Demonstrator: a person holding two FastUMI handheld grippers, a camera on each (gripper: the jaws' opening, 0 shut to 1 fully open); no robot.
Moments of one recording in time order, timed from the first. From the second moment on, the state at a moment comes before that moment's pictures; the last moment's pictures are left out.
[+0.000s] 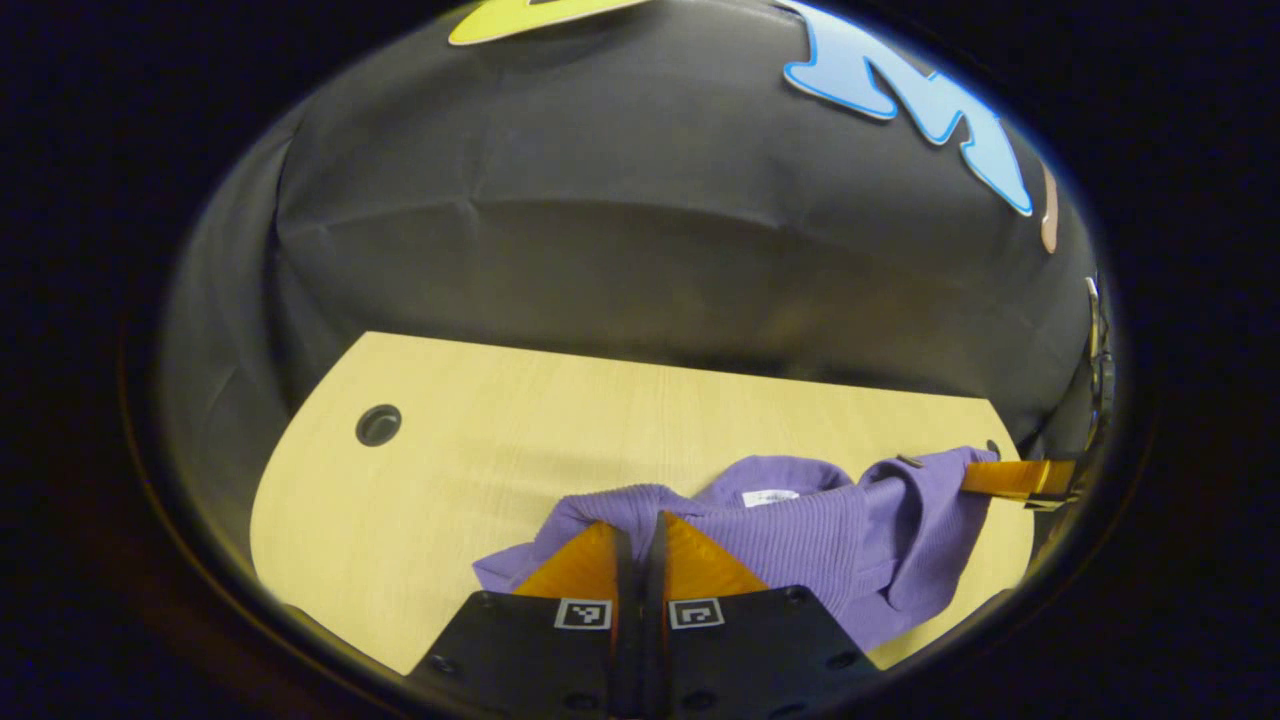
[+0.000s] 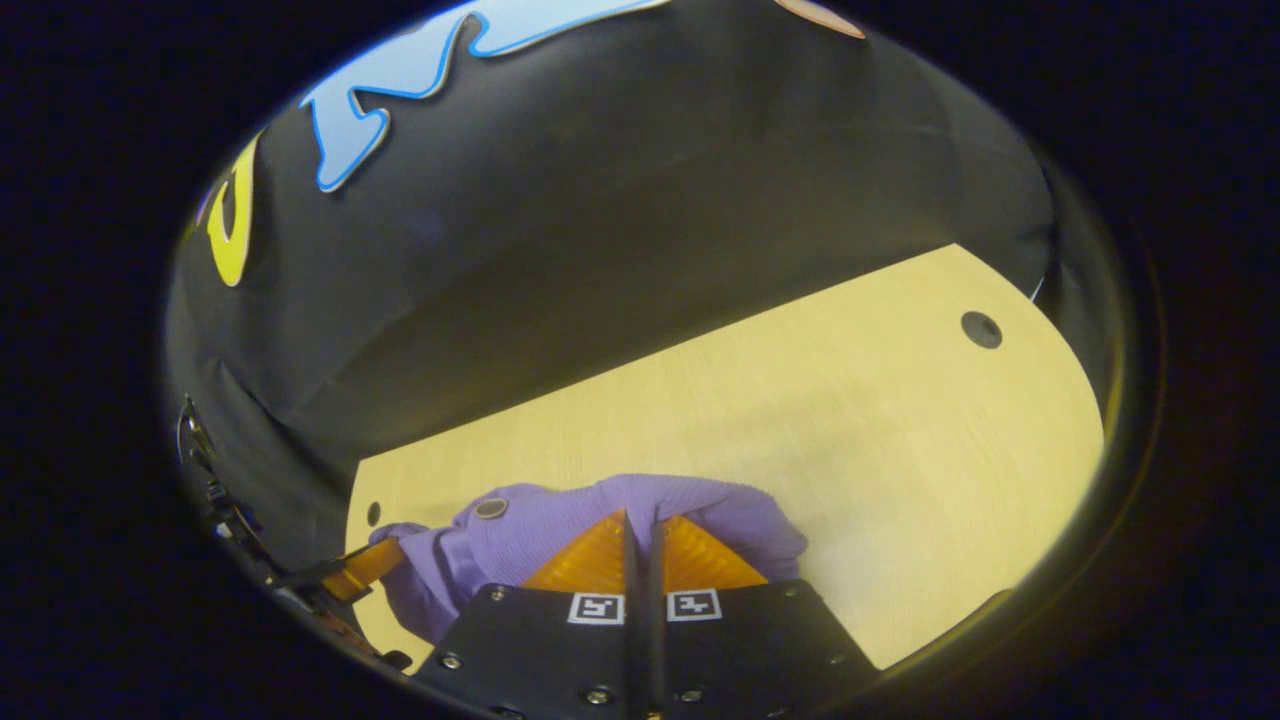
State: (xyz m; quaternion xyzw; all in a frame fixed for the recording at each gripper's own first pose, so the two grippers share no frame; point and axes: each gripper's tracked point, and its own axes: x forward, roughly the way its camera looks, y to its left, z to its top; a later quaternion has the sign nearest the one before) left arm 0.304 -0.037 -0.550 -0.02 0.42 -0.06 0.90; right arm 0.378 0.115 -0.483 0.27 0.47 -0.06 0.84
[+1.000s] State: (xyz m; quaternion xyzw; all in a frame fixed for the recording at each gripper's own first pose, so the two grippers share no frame) left arm 0.309 -0.024 -0.578 0.02 0.43 -0.04 0.90; right arm 0.378 0.133 -0.515 0.22 0.46 -0.05 0.86
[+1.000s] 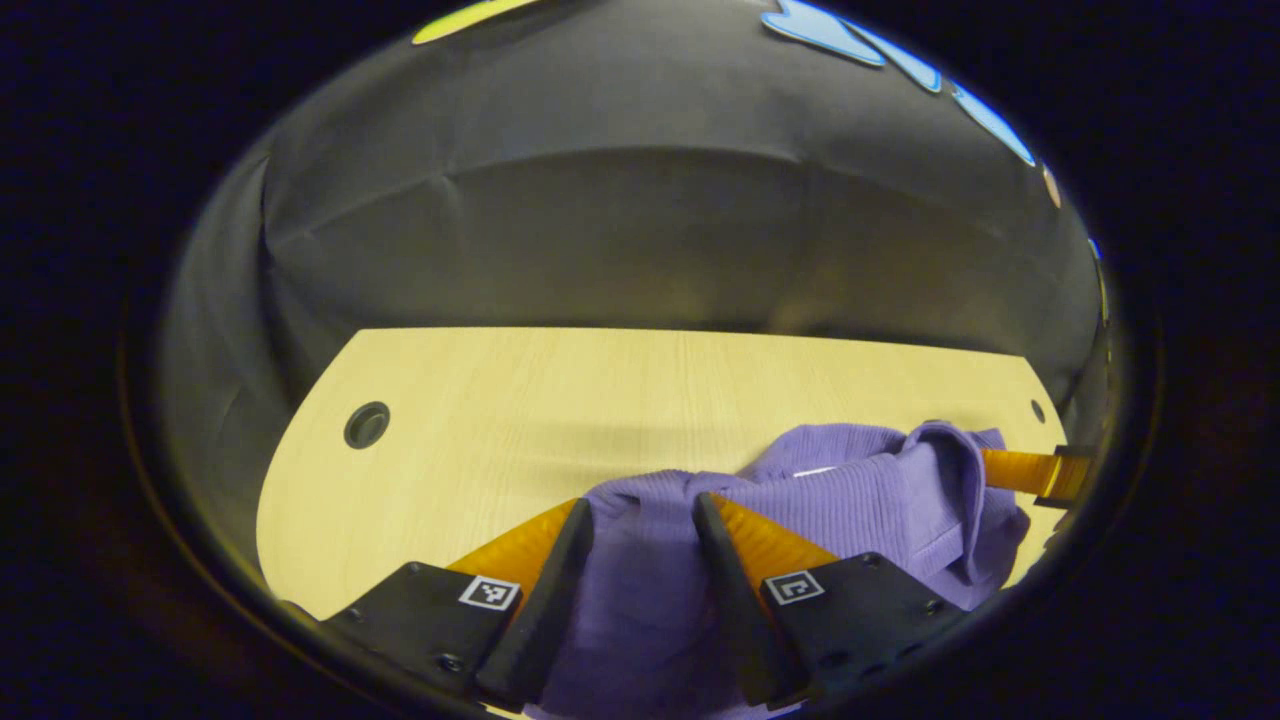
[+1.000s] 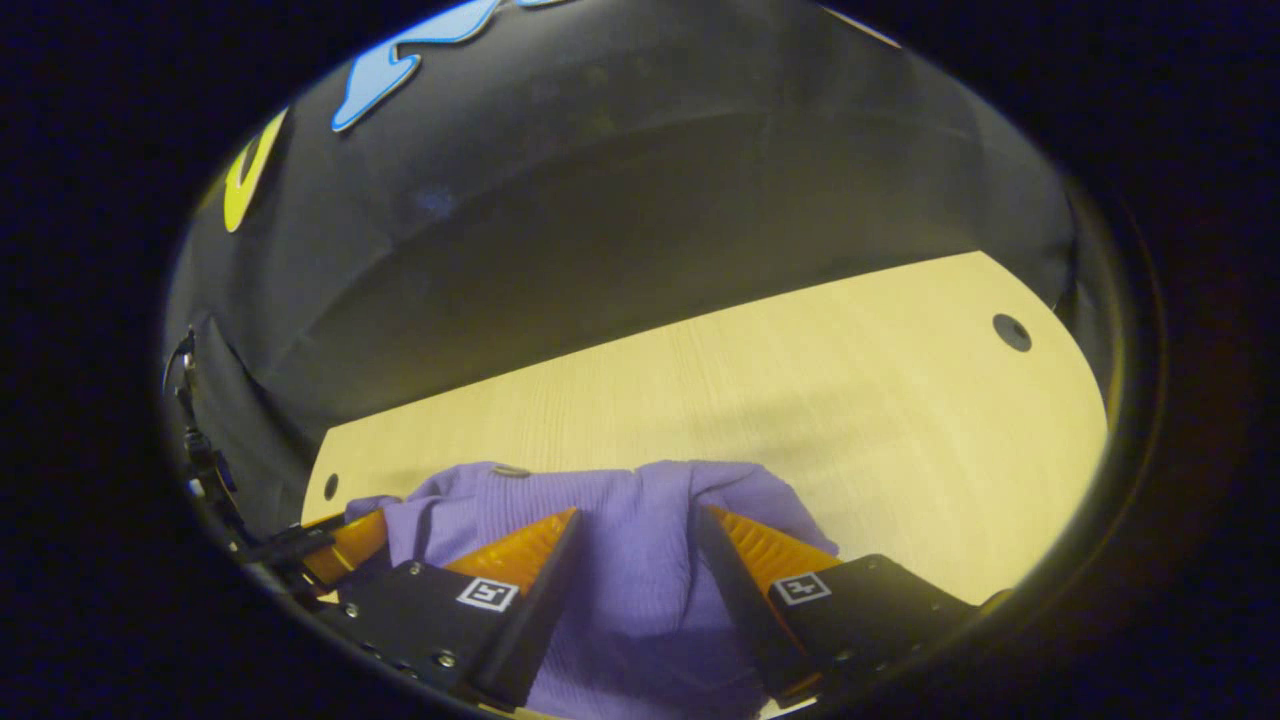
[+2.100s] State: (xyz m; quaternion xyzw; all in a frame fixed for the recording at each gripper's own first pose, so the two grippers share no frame) left arm 0.182 -0.087 -0.259 0.00 0.24 -0.12 0.96; right arm 0.296 0.129 -0.231 0.19 0.27 0.00 0.94
